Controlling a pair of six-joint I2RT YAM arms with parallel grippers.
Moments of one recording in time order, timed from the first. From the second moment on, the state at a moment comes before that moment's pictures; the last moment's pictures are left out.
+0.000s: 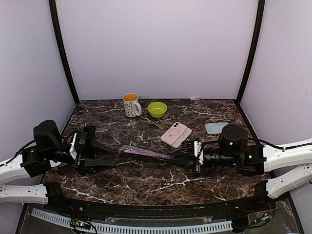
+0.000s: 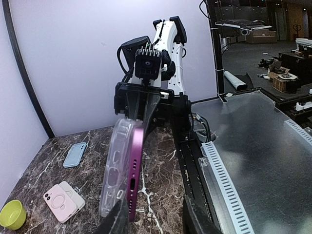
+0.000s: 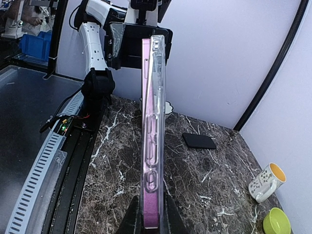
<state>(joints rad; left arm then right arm) -0.92 0.63 0.53 0.02 0.65 0.24 1.20 1.11 0.62 0.36 -0.29 -0.41</state>
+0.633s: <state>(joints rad) -0.93 0.68 0.53 0.06 0.68 0.23 1.20 1.11 0.62 0.37 -0.35 -0.37</state>
